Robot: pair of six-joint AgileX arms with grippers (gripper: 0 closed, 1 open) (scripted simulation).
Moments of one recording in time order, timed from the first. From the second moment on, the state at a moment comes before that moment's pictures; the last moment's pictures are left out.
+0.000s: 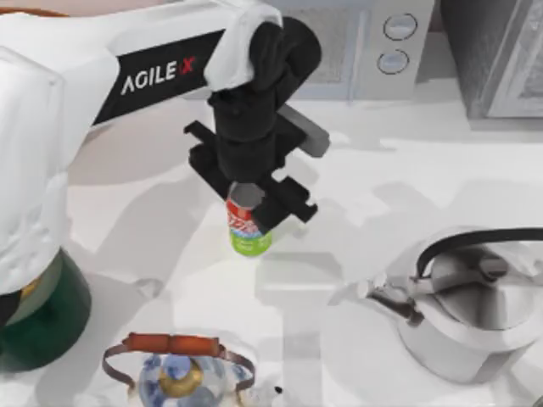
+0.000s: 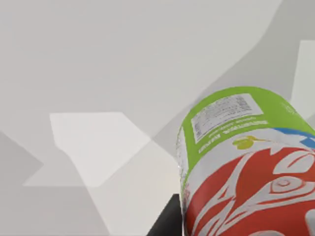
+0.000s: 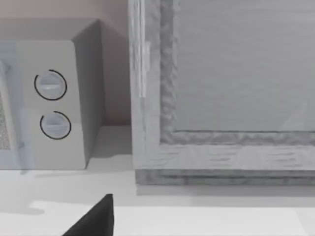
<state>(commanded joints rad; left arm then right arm) -0.61 2.26 1.84 -1.15 0.00 0.21 0.00 0.00 0.00 0.00 0.00 0.00</state>
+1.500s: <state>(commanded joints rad) -0.06 2.00 1.69 -1.24 0.08 0.37 0.00 0.00 0.00 0.00 0.00 0.00</state>
